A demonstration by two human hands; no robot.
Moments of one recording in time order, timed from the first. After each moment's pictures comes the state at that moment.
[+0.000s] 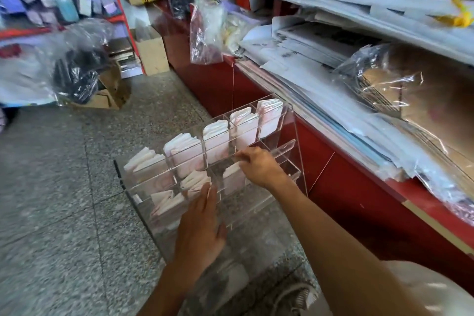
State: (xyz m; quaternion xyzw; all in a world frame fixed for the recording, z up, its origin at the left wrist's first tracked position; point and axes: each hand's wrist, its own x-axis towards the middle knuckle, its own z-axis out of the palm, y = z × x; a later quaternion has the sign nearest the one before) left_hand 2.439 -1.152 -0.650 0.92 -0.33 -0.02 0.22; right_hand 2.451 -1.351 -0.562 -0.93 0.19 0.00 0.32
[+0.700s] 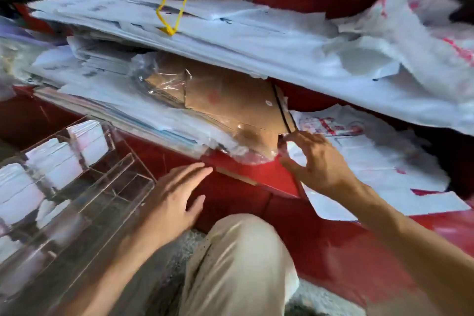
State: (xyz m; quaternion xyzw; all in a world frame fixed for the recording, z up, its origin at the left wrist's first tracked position) left_hand 2.321 -1.347 -0.548 0.65 -0.68 0.02 0.34; right_hand 2.062 -1.513 -0.468 -0.90 0.38 -0.19 0.04
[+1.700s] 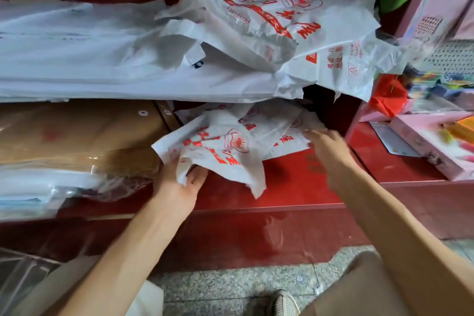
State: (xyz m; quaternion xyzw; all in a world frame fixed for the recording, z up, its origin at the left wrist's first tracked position) left_hand 2.105 -1.518 -0.490 0.43 -0.06 -0.62 0.65; right_hand 1.846 -1.546 -0.472 -0.38 0.69 -0.48 0.38
